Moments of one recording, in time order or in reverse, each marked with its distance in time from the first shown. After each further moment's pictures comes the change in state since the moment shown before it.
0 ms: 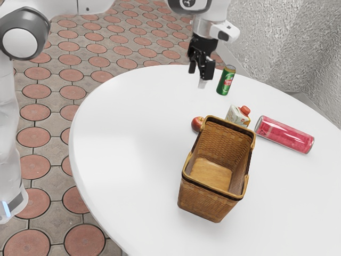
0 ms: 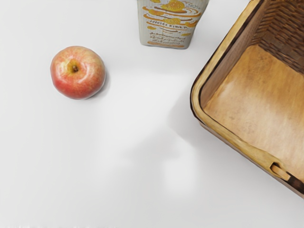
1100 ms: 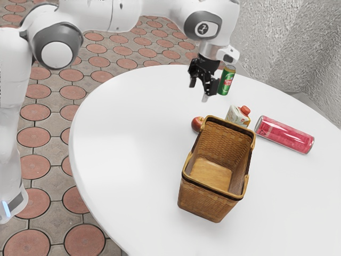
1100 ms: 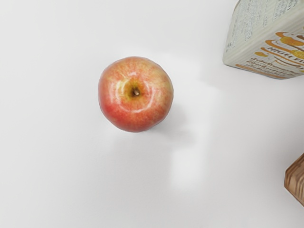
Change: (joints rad) arm 0.055 0.203 0.056 0.048 -0.013 0.075 -0.048
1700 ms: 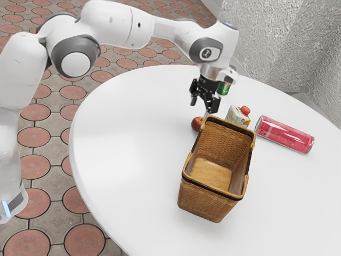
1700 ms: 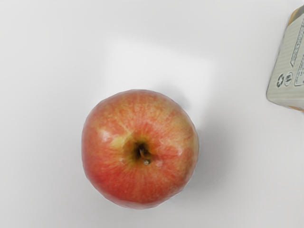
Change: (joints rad) arm 0.044 0.152 -0.007 -0.005 -0.049 0.118 -0.006
